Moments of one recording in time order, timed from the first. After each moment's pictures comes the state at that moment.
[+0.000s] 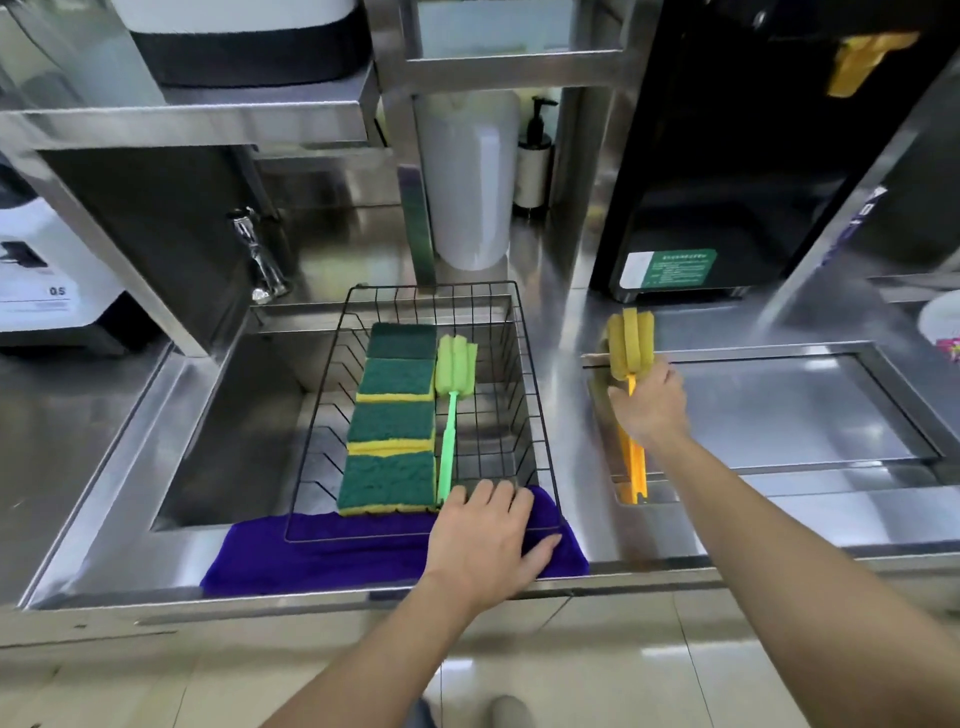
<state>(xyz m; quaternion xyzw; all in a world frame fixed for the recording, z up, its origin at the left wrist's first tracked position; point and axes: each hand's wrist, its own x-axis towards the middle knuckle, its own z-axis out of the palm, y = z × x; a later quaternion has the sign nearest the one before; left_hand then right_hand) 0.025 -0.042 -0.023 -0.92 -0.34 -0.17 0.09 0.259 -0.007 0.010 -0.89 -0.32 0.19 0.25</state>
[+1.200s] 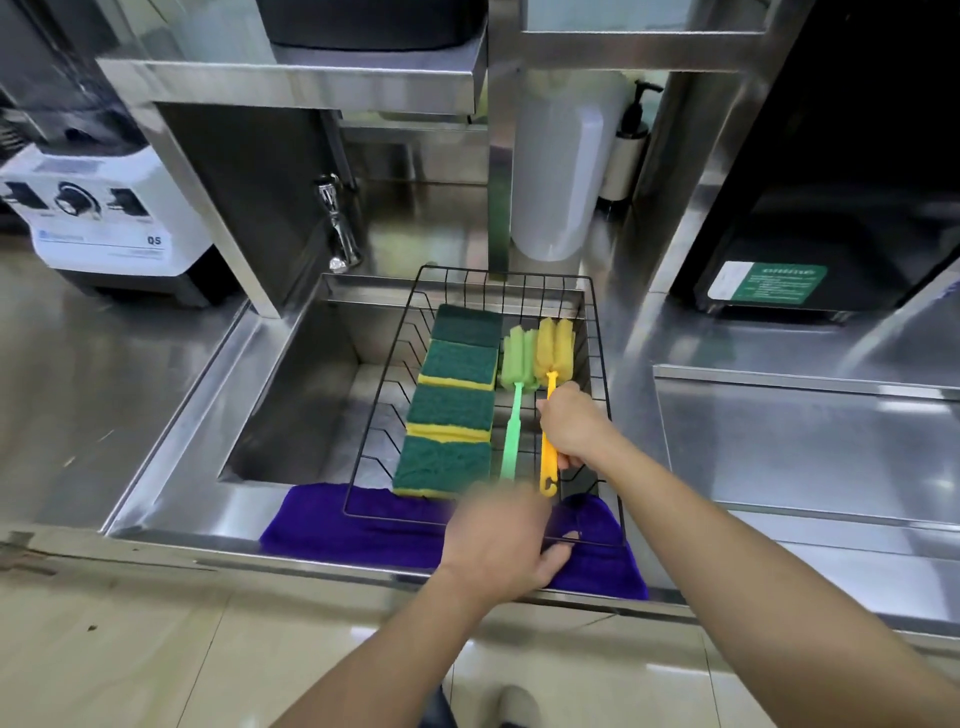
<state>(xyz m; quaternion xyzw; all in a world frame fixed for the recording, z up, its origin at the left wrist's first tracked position) -0.002 -0.030 -0.021 -0.91 -0.38 -0.17 0.08 0.128 0.039 0.041 -0.78 -0.49 0.38 0.11</state>
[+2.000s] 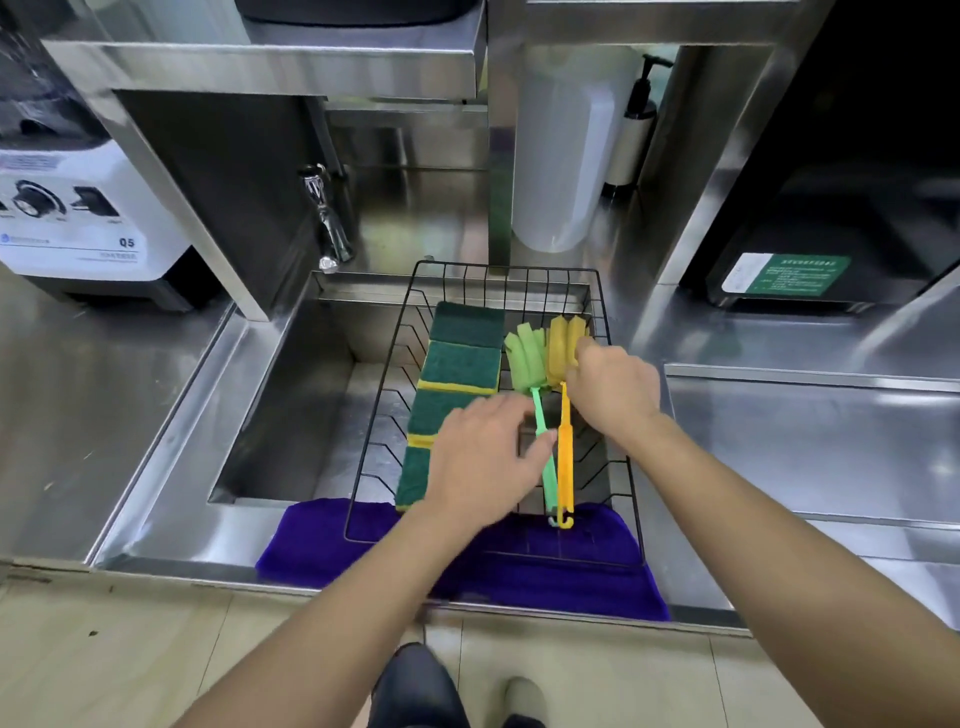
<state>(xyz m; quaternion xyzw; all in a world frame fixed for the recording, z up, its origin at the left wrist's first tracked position) -0.002 0.036 0.039 -0.85 -0.46 -0.20 -0.14 0.154 0.062 0.054 -0.80 -0.59 0.08 0.06</state>
